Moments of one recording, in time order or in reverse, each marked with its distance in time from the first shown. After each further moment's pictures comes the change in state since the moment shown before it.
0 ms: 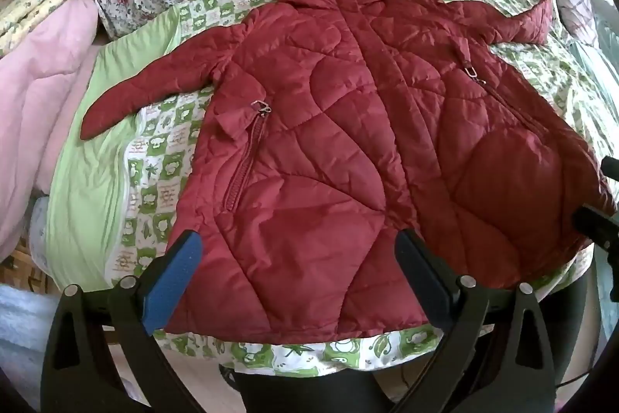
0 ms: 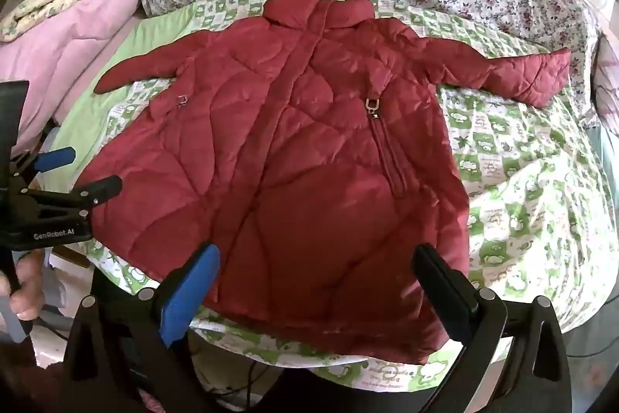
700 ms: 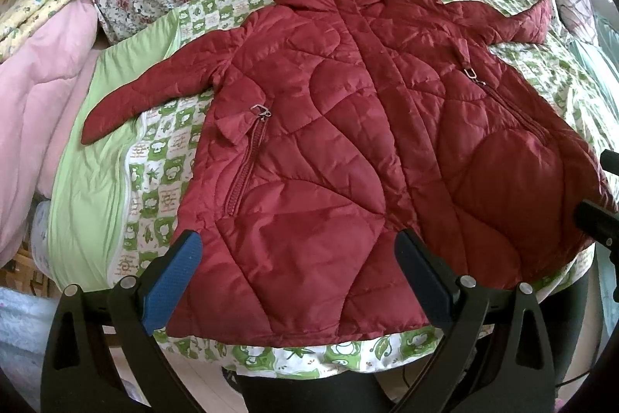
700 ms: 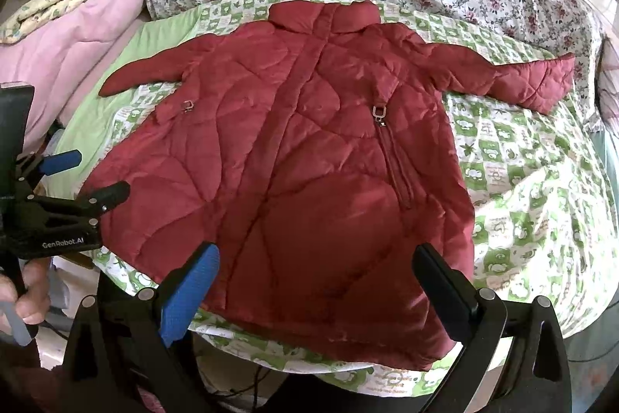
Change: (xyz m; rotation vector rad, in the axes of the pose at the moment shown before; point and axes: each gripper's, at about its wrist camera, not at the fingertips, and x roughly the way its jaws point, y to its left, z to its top) left arm -0.002 0.000 0.003 -0.004 -0.016 -0.008; right arm -0.002 -0.003 0.006 0.023 0.028 0.082
